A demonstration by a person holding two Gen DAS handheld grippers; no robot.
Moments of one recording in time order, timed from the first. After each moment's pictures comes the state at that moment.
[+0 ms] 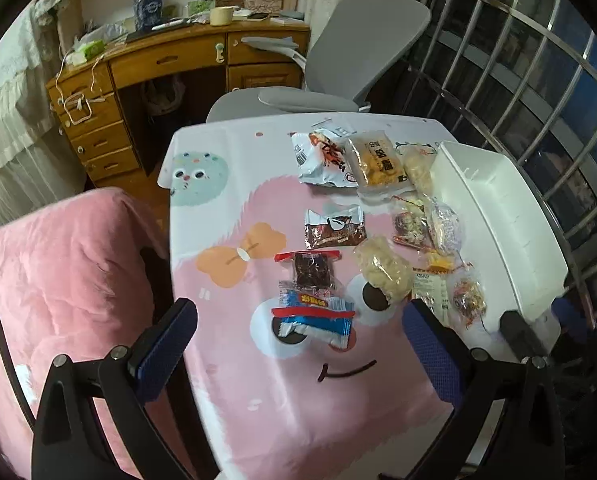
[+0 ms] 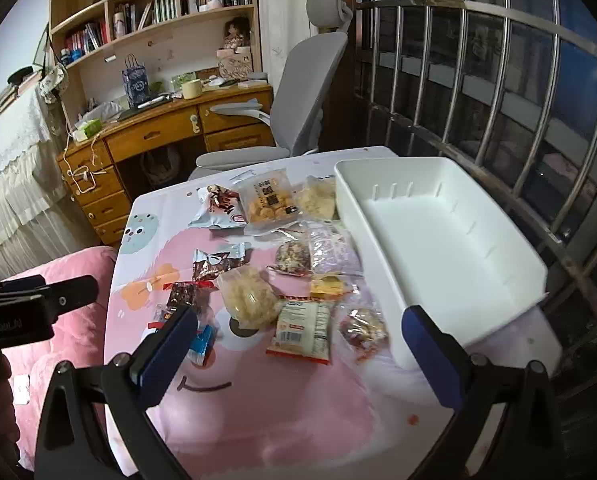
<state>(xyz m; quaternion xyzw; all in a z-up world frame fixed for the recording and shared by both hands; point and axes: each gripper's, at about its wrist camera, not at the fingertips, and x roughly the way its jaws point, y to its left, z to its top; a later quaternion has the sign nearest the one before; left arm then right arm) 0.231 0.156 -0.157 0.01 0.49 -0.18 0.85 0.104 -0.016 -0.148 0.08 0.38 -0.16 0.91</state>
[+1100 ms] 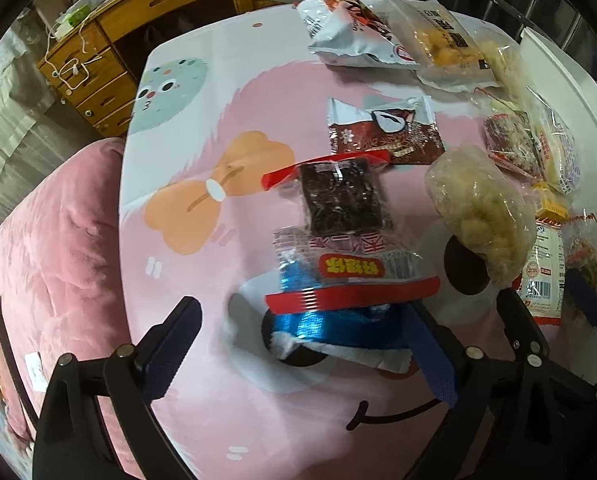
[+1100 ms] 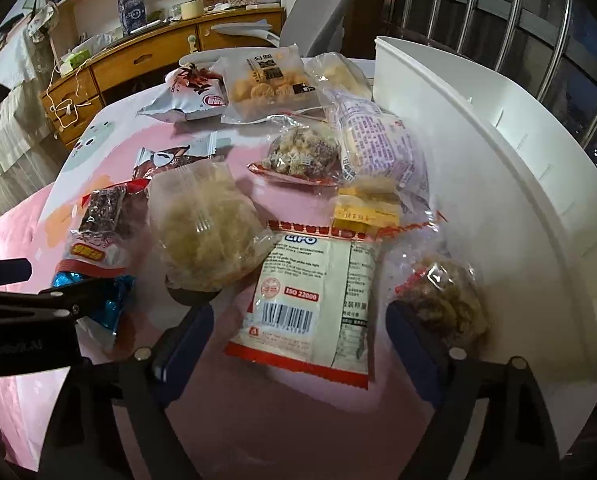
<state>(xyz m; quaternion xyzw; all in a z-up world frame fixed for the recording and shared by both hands) 0.280 0.103 -0.294 0.11 0.59 -0.11 0.79 0.170 -0.032 -0.291 0.06 0.48 -0.14 0.86</state>
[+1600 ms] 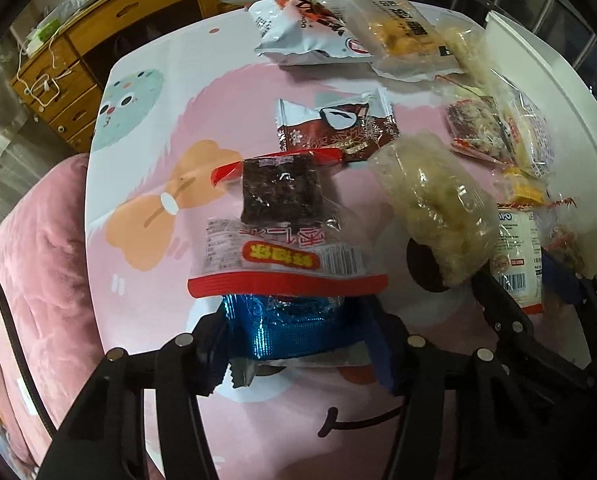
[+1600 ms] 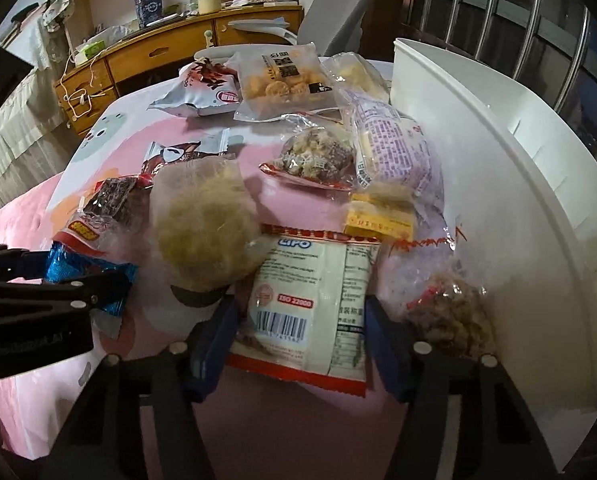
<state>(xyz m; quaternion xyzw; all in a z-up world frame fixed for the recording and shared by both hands) 0.276 0.084 -0.295 0.12 0.59 -0.16 0.79 0.178 -0.035 -0.292 0.04 0.49 -0.11 0.86</state>
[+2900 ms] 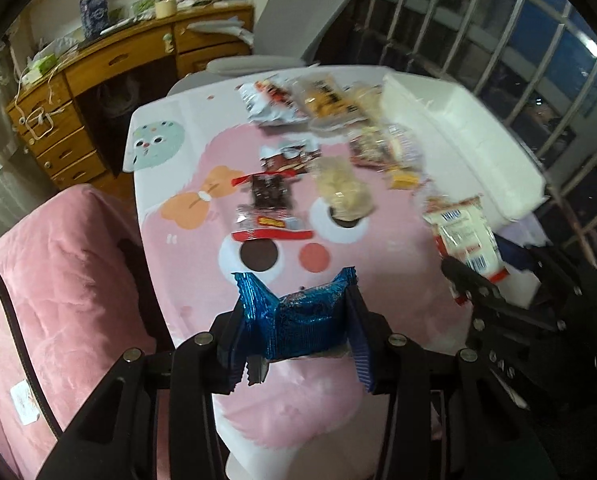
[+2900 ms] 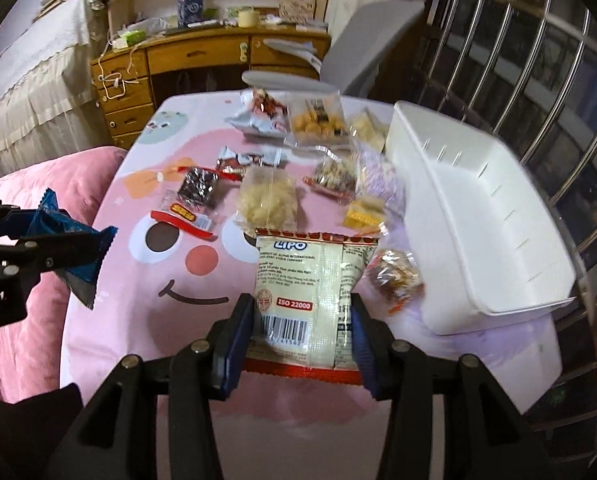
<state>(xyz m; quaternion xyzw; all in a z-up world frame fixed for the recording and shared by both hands) 0.157 0.163 -0.176 0.08 0.50 -0.26 0.82 0.090 0.016 -0.206 -0.03 0.47 -0.09 0.88</state>
